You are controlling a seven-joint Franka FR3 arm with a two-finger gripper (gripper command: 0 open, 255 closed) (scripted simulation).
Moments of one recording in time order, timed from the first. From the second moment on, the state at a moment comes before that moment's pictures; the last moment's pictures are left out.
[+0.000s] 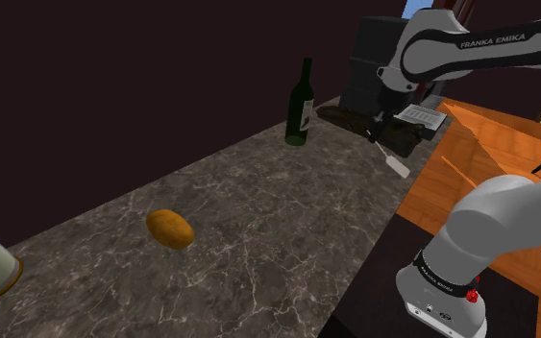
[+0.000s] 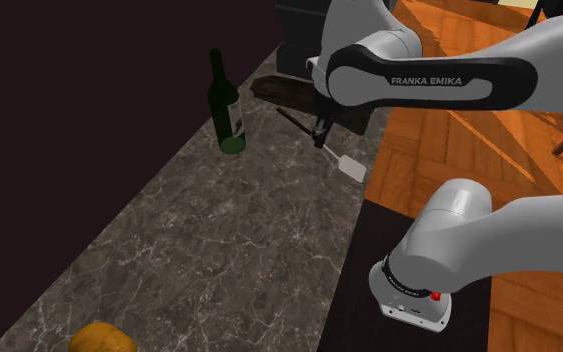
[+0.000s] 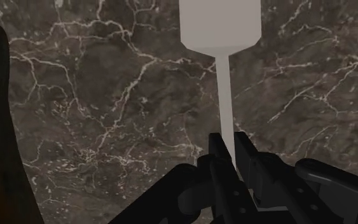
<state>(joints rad) -0.17 -0.72 -0.19 -2.62 -0.11 1.97 -0.35</state>
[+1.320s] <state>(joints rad) 0.08 -0.73 0.27 -2.61 0.18 1.95 0.16</state>
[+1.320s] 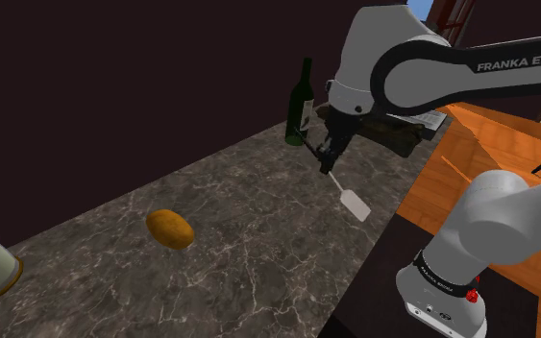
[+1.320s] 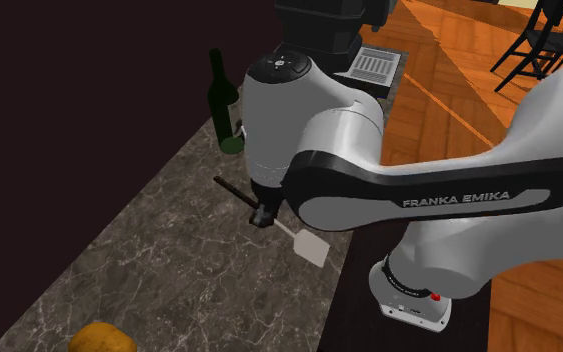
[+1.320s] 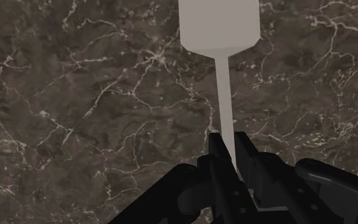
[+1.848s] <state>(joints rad) 0.13 -0.58 0.46 -2.47 0.24 1.99 0.37</state>
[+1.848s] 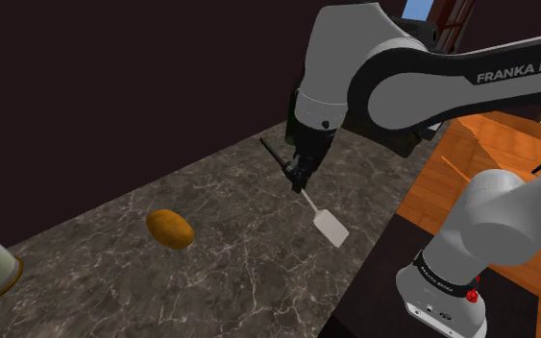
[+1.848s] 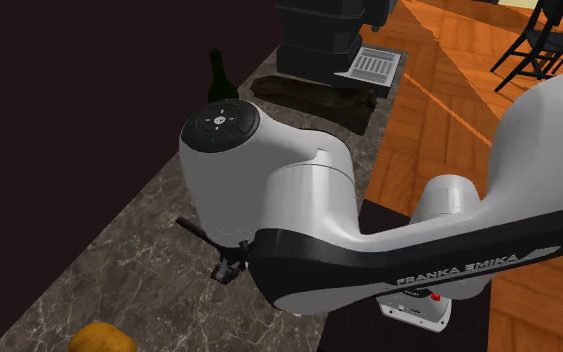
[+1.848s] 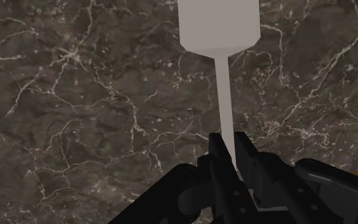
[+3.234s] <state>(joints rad) 0.10 -0.25 0.74 -2.33 0.15 2.18 0.67</state>
